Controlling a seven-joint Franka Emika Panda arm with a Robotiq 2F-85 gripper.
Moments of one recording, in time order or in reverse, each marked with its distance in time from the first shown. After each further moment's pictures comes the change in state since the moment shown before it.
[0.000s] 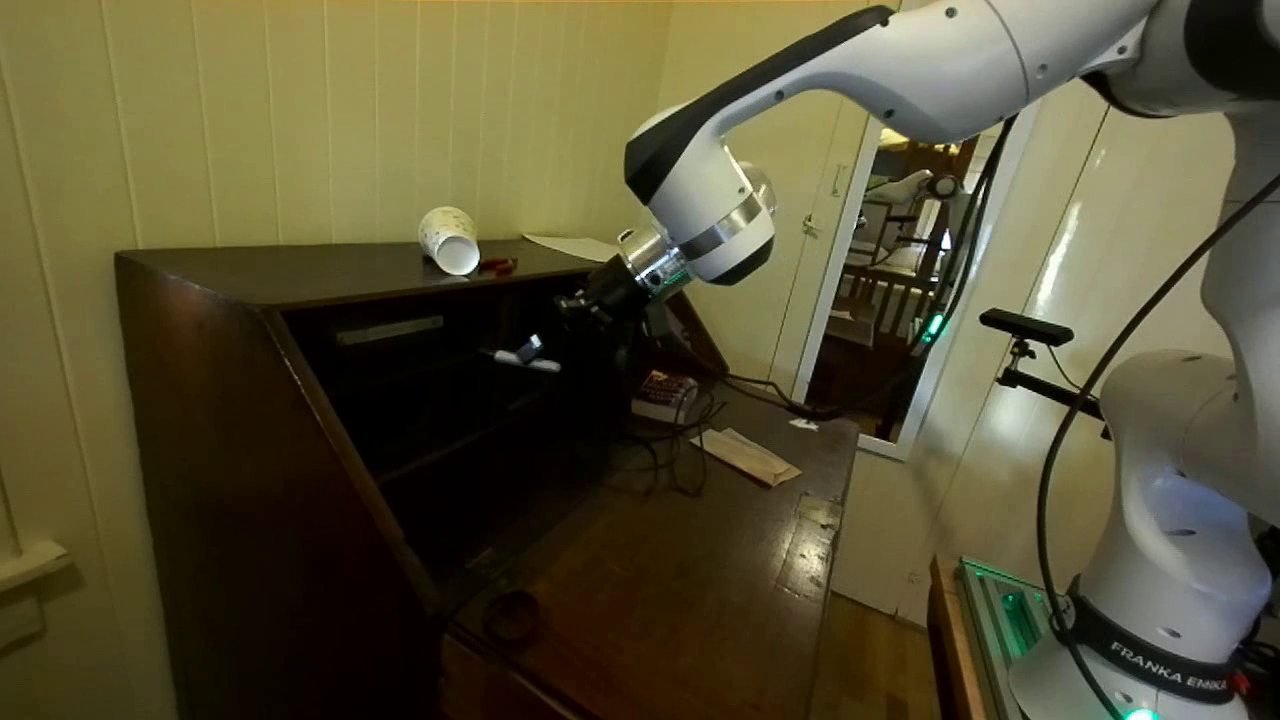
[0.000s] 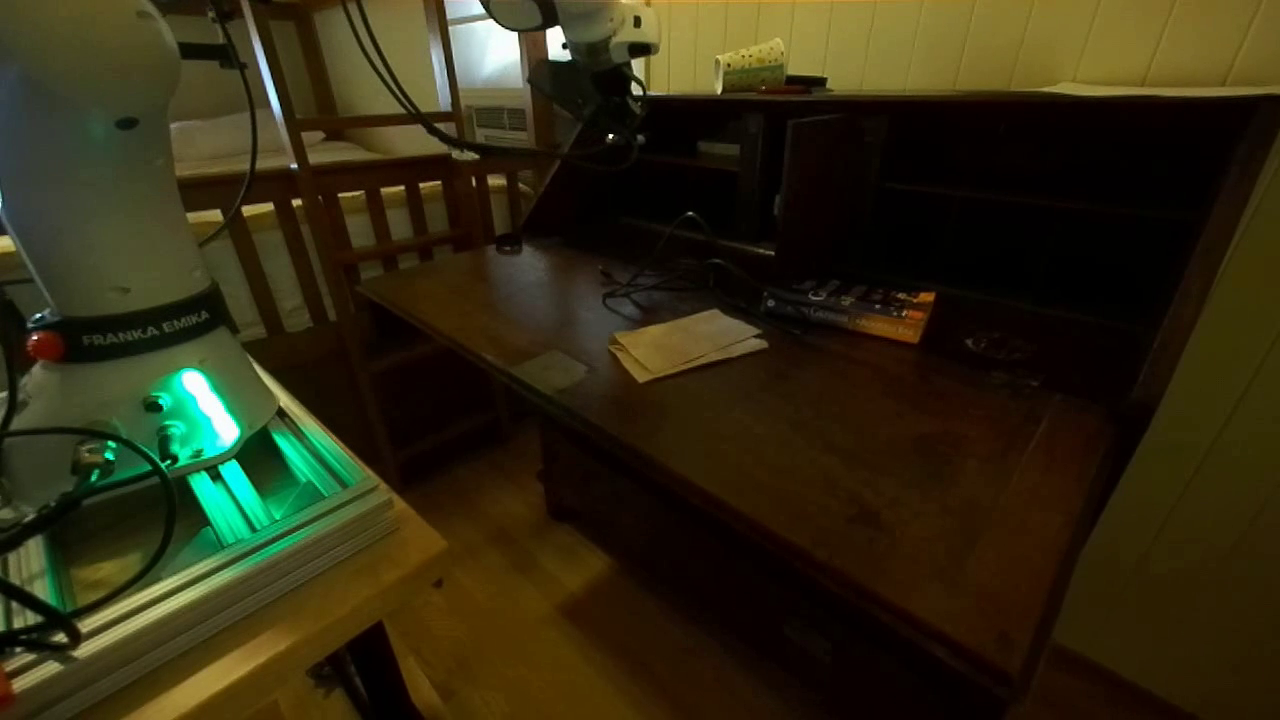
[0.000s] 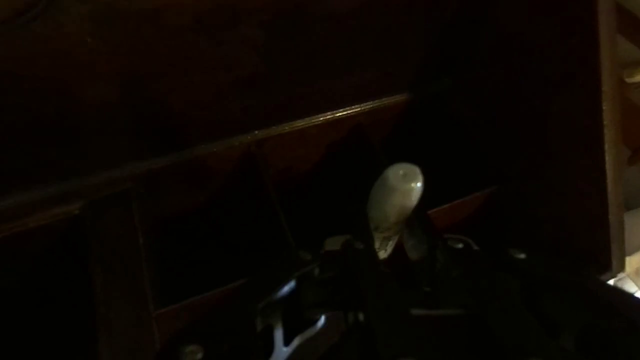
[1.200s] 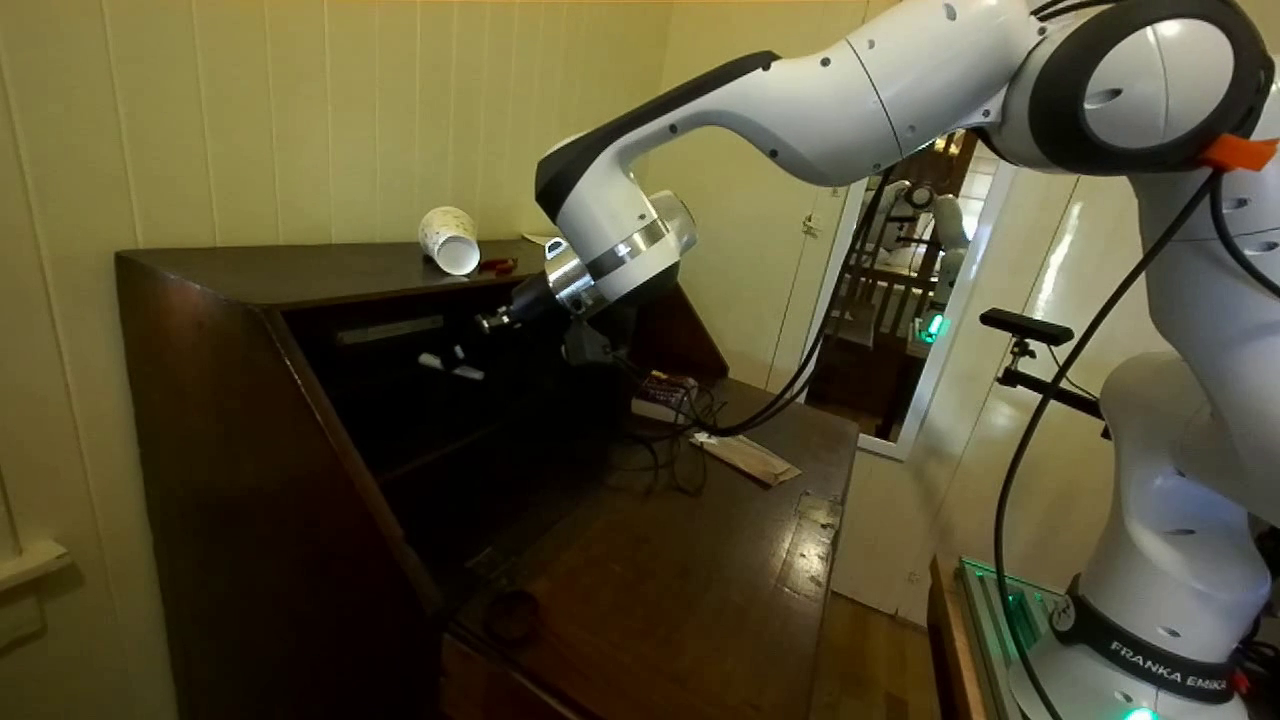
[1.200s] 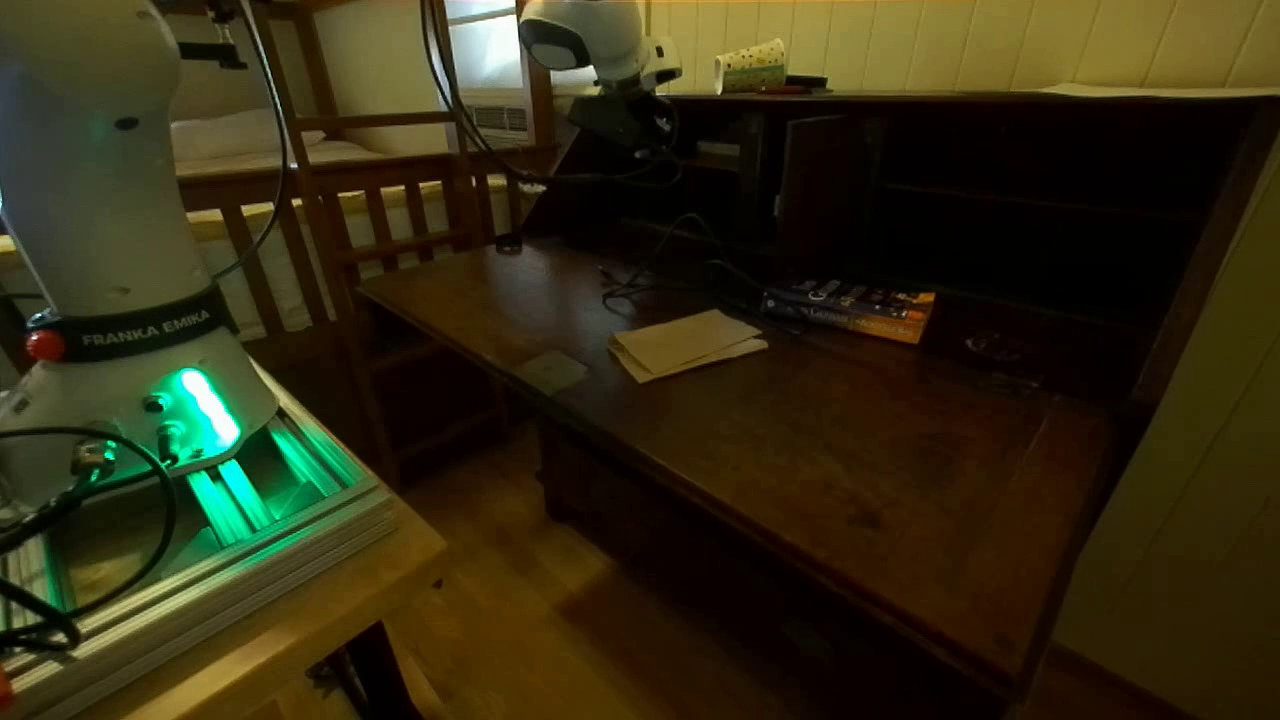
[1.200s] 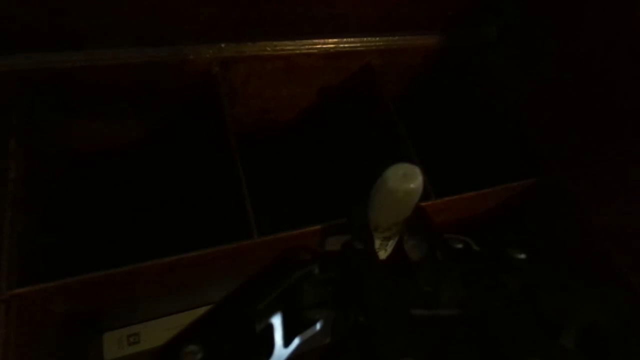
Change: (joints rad) arm -0.005 0.295 0.026 0.338 0.156 0.013 -0.228
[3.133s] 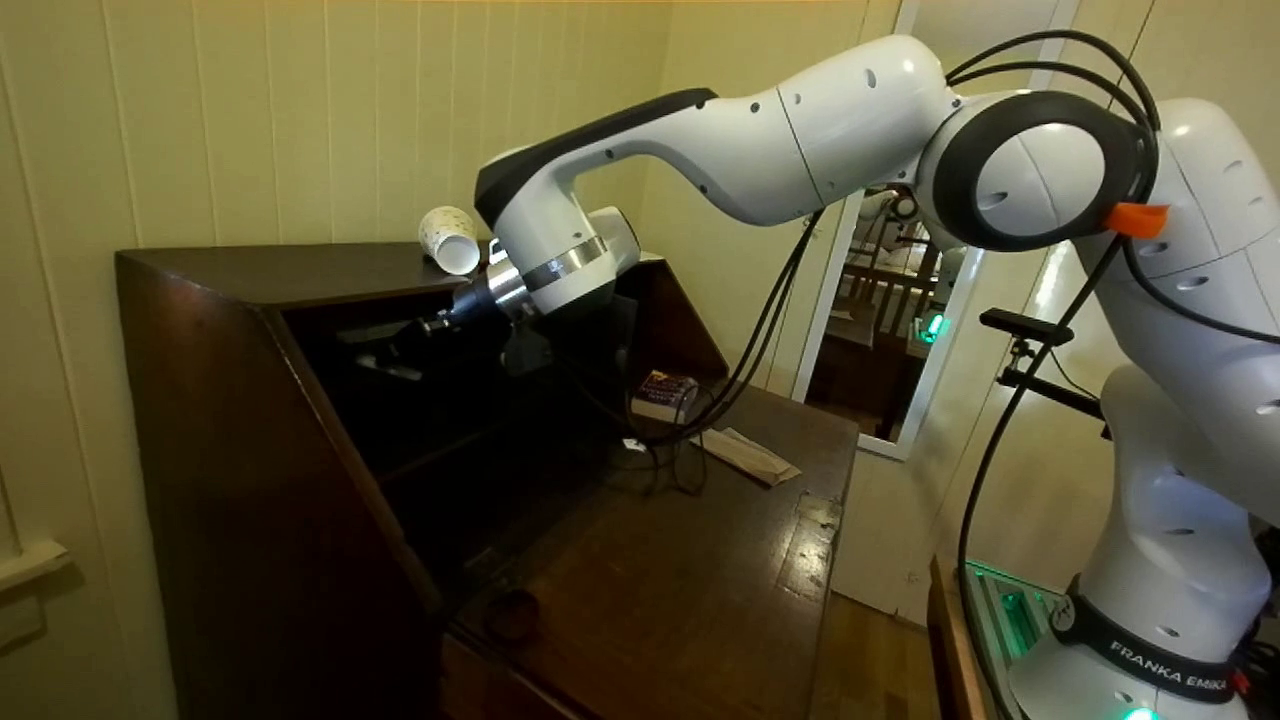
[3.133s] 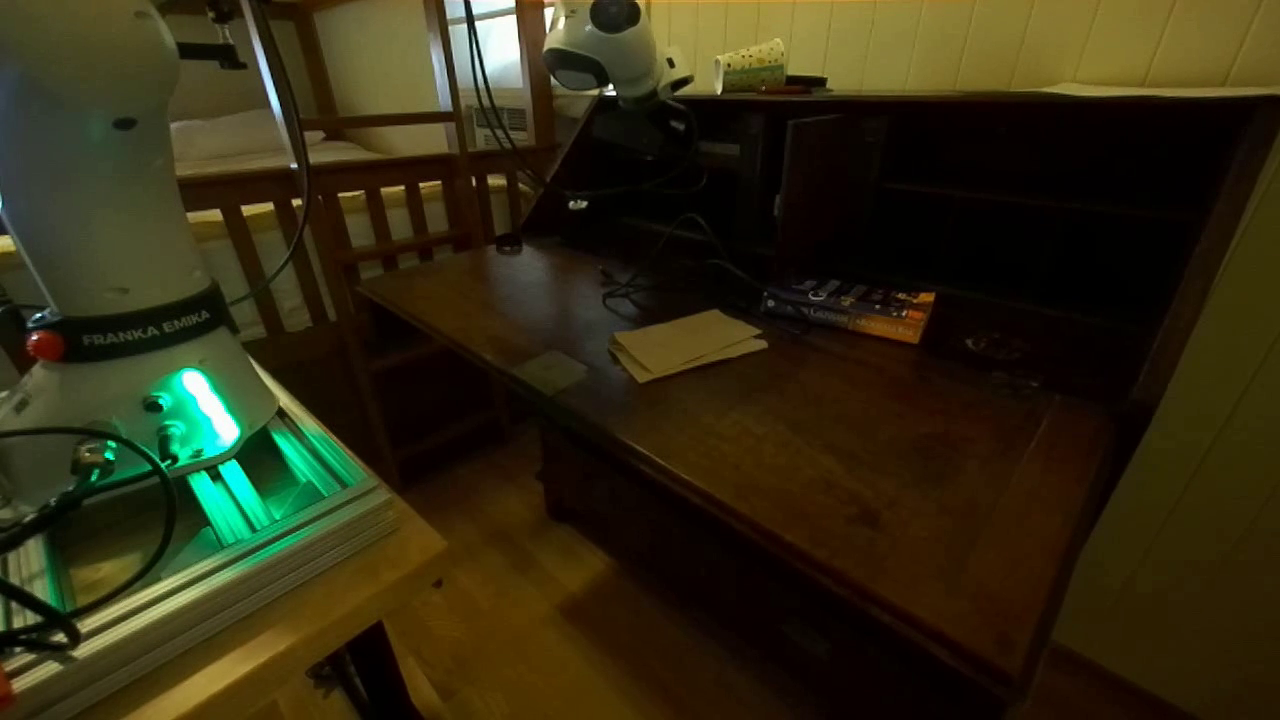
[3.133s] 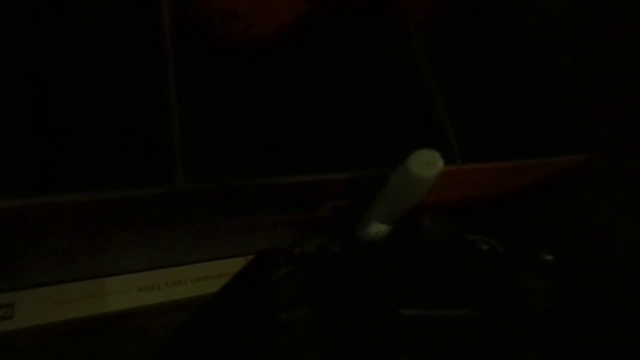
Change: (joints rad) arm -0.011 0.226 0.014 0.314 0.055 -0.001 -0.118
